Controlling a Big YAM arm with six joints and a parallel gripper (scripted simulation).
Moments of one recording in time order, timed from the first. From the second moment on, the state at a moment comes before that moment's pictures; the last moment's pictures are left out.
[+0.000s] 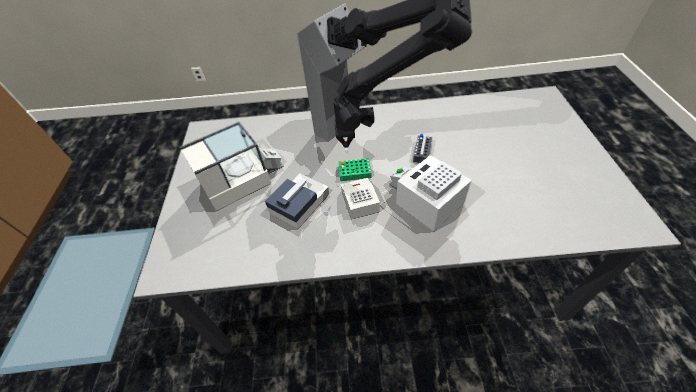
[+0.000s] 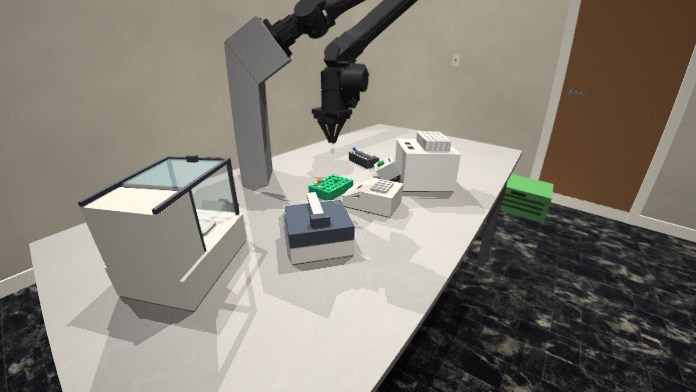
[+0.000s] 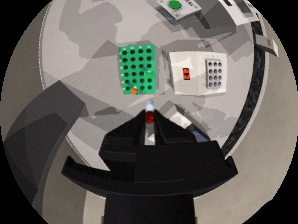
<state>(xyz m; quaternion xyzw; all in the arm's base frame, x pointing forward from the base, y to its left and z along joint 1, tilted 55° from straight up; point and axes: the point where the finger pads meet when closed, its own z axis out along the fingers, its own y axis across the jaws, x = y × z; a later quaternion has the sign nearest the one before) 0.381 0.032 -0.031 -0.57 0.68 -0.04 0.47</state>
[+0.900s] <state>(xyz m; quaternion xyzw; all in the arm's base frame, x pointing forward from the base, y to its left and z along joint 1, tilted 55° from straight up) 0.353 0.013 -0.007 -0.56 0.68 -0.04 0.47</state>
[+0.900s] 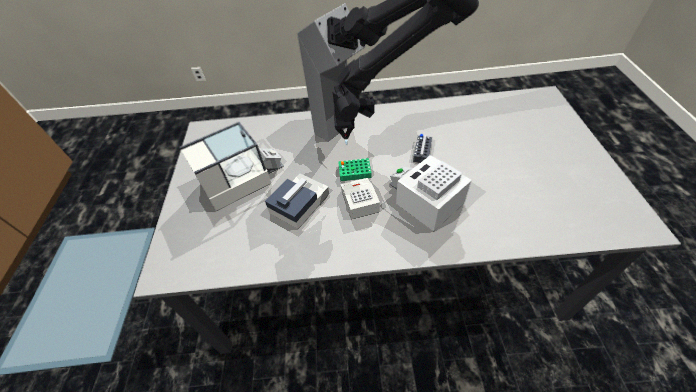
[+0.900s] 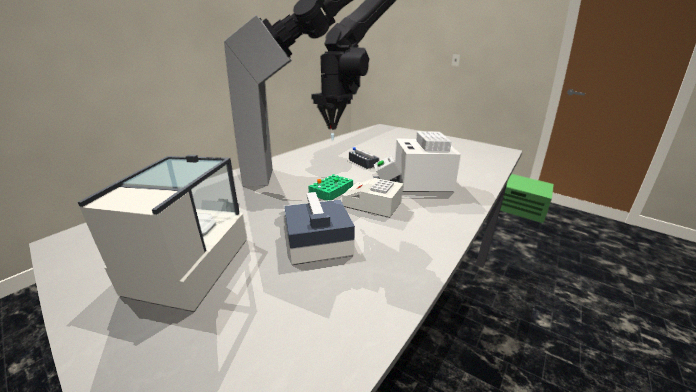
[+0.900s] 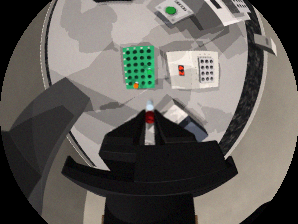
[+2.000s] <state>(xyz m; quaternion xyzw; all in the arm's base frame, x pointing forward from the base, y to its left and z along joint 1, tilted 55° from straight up) 0.374 0.068 0.087 -0.50 0.72 0.00 0.47</state>
